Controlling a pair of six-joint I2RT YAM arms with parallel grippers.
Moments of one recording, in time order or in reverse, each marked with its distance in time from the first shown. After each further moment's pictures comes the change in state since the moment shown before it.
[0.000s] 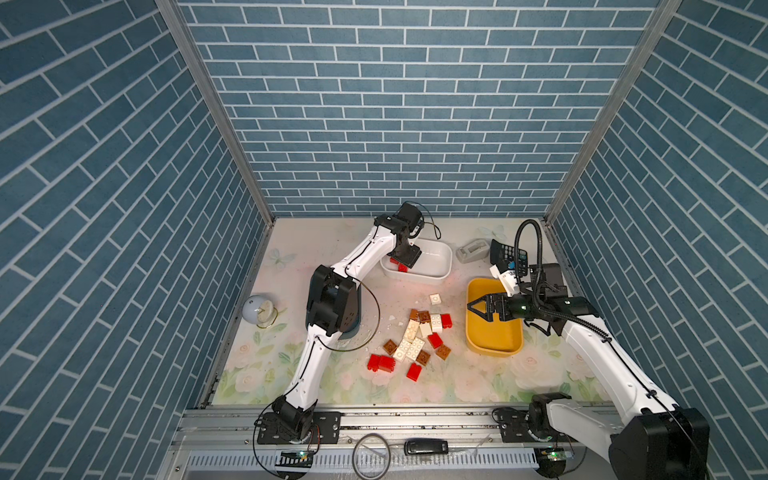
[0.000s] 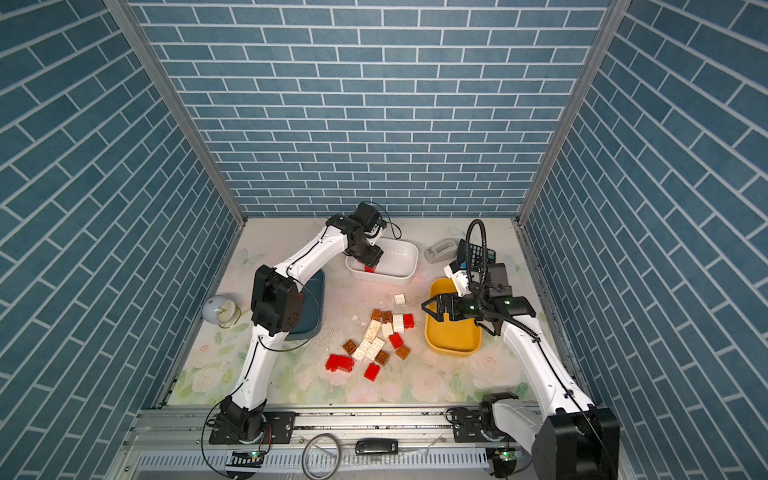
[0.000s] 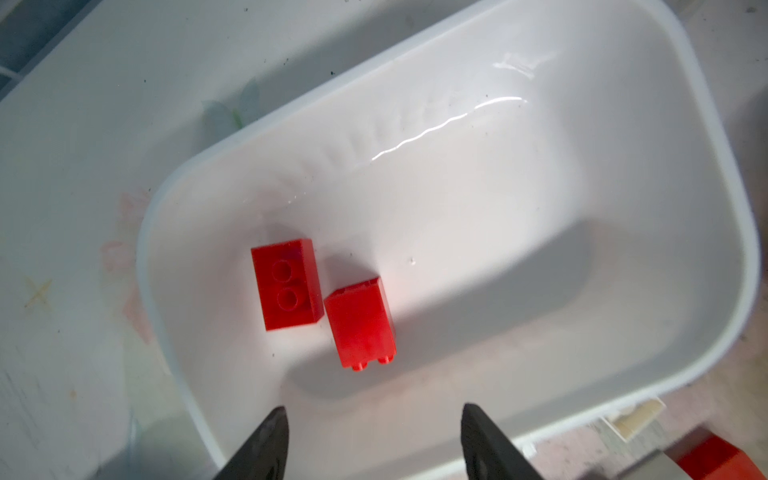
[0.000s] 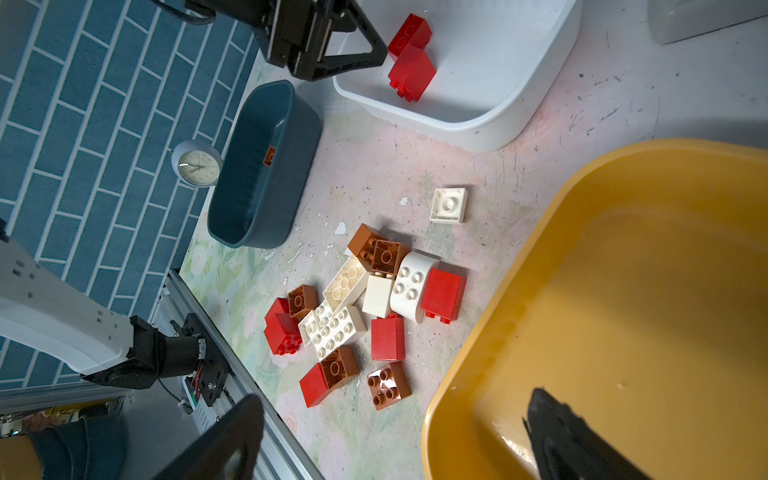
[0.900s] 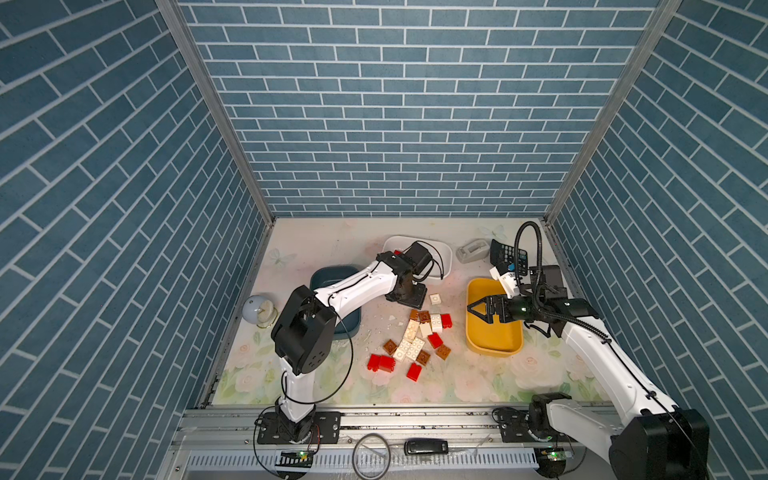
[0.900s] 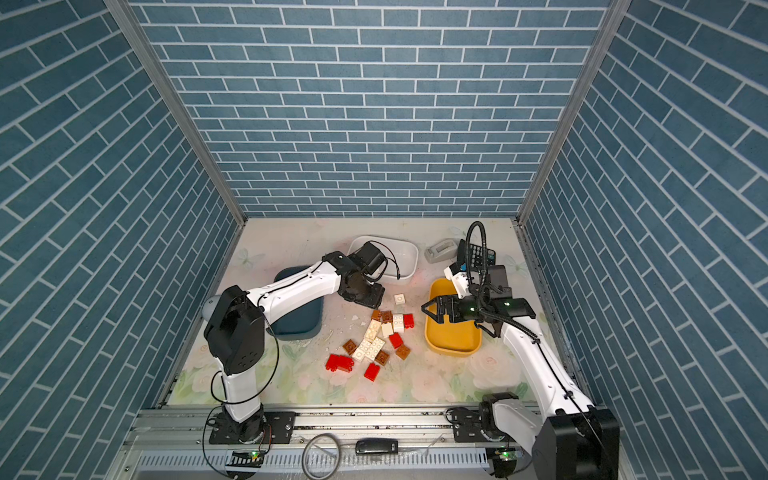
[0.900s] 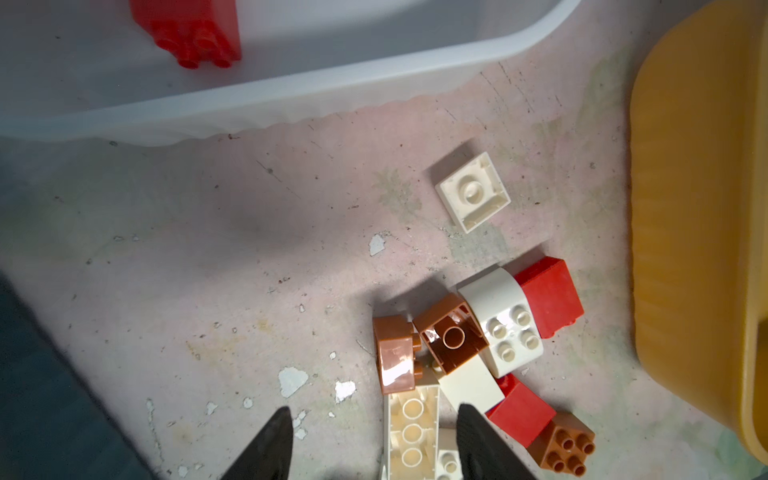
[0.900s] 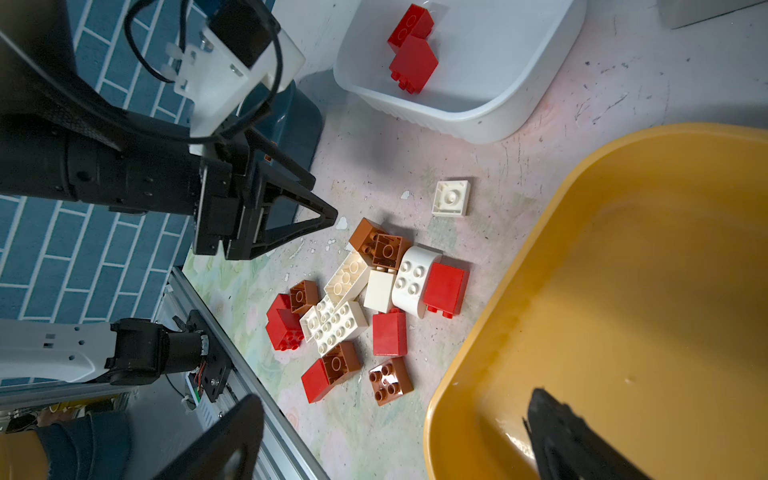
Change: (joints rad) left arm -0.206 -0.400 -0.673 0.185 0.031 -0.453; right arm -0.001 -0.009 -0.021 0.003 -0.010 0.001
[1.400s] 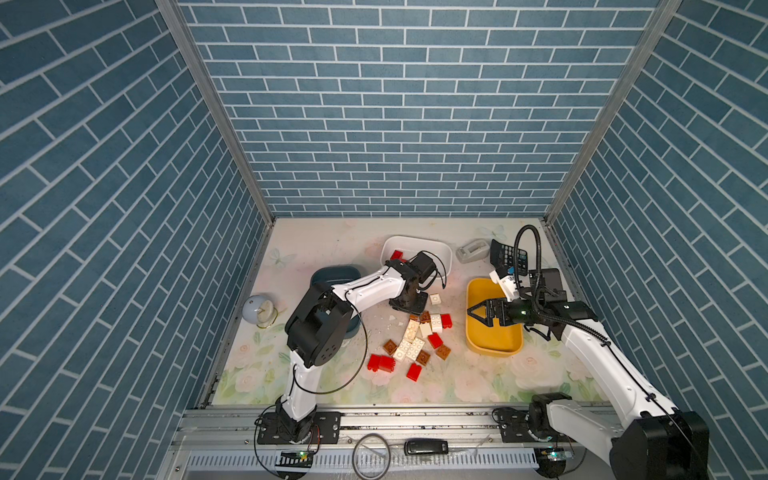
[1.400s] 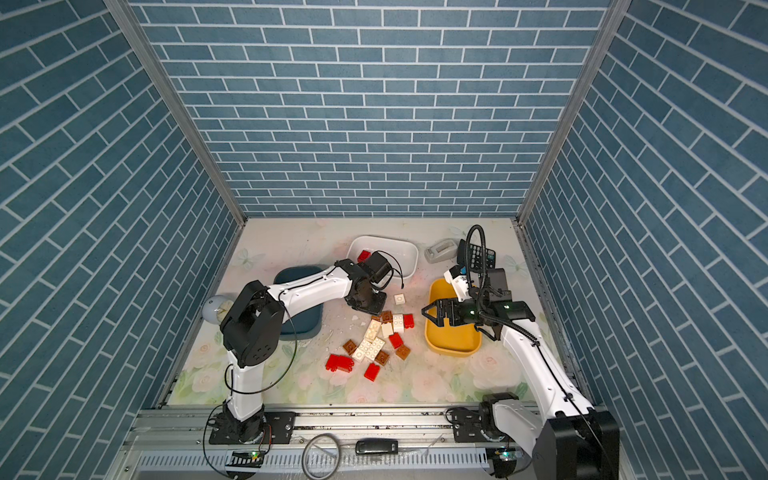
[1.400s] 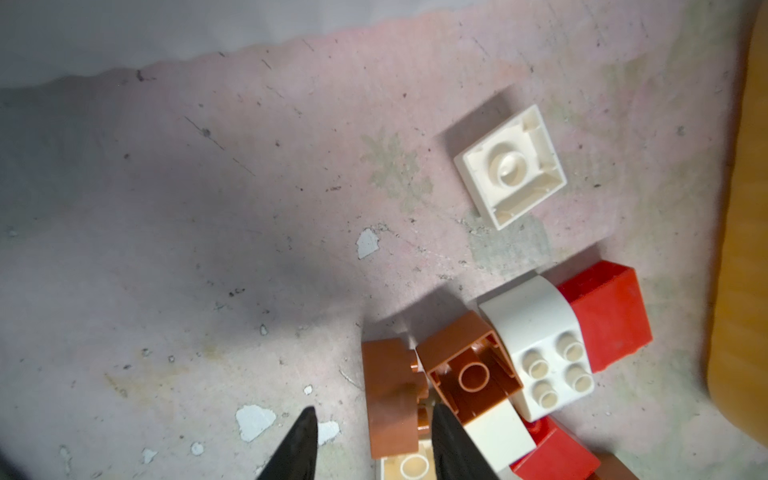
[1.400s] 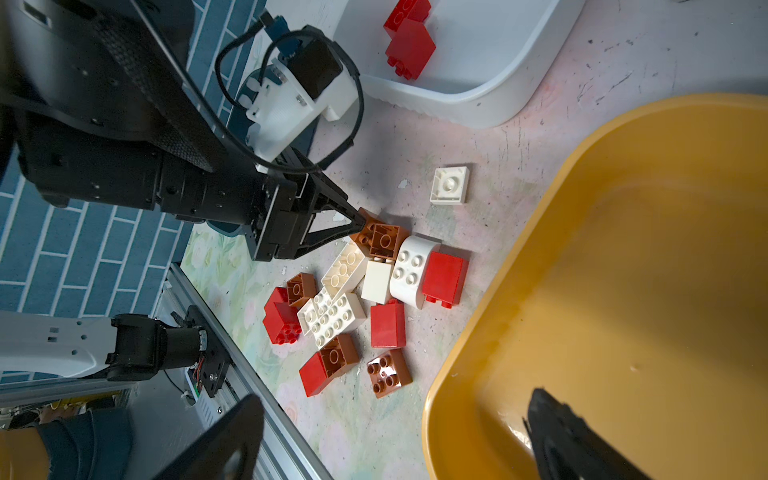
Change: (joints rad) left arm -0.015 0.087 -0.033 0.050 0.016 -0.018; right arm 0.000 -0.013 -0.027 0.000 0.000 0.000
